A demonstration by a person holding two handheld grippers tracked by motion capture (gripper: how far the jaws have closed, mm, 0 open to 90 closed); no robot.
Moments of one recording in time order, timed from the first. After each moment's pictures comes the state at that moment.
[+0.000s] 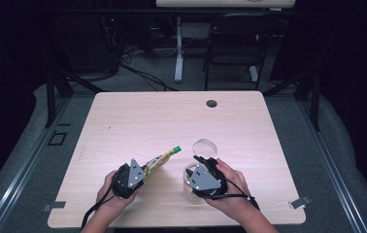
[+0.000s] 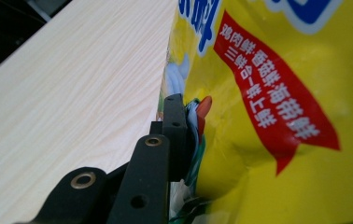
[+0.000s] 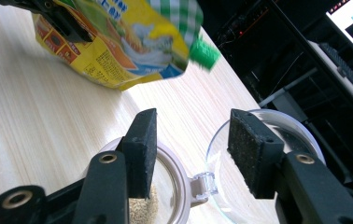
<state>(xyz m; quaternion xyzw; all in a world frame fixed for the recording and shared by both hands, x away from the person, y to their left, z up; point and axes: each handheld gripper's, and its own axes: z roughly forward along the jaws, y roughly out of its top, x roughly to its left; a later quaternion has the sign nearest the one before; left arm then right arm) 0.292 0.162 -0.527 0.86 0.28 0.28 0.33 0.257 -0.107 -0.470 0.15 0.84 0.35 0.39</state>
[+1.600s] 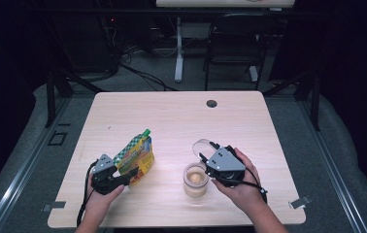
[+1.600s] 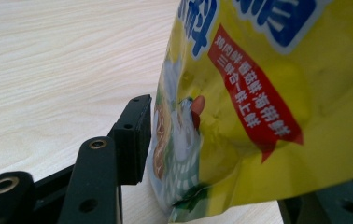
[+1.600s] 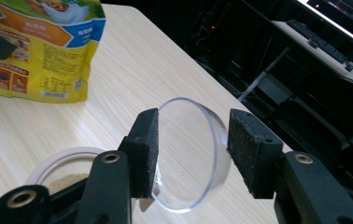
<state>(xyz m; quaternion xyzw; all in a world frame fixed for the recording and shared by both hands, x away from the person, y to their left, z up) 0.305 0.223 -0.543 0.77 0.42 0.16 0.46 0.275 -0.143 -0.443 0.25 0.80 0.39 0.39</state>
